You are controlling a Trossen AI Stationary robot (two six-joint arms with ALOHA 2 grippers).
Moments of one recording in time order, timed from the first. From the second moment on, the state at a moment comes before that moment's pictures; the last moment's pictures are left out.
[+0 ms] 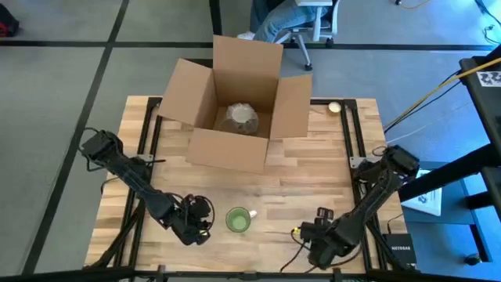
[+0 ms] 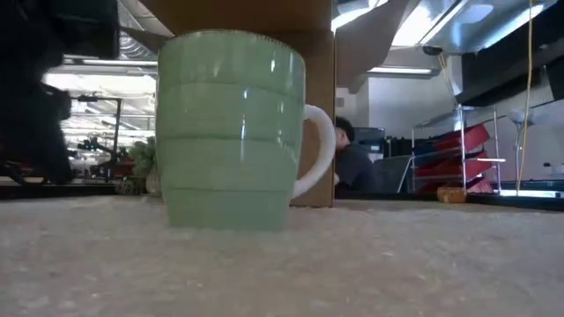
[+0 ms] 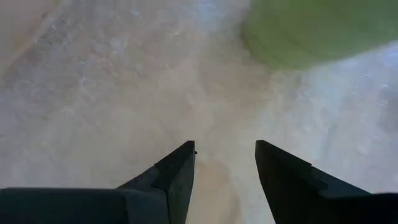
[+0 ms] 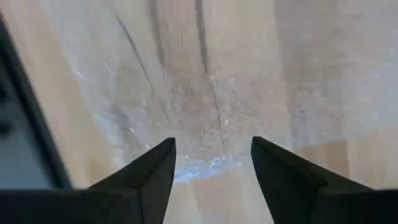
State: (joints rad) left arm -0.76 1.60 0.86 -0.36 -0.45 -1.23; right arm 0.90 1.74 1.21 -0.93 0.15 1.21
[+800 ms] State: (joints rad) left arm -0.82 1.59 0.86 -0.36 -0.51 -1.28; right arm 1.07 1.63 0.75 -0.43 0.43 1.91
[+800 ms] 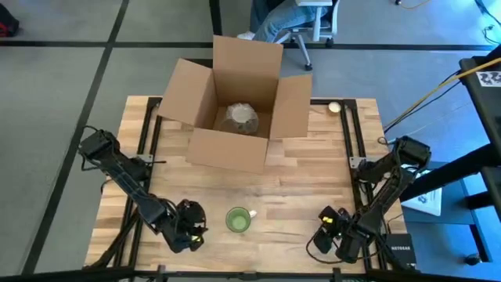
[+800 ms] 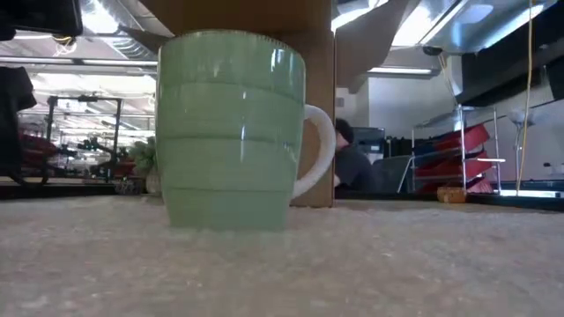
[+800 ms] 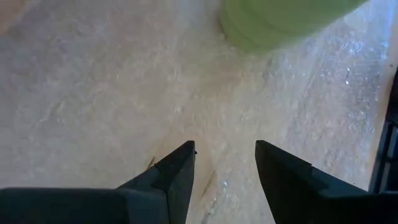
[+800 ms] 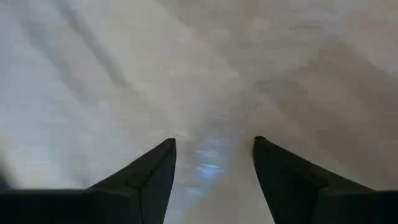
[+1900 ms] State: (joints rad) left arm -0.79 1.59 0.86 -0.29 -0.63 -1.23; right arm 0.61 1.71 1.06 0.23 0.56 0.46
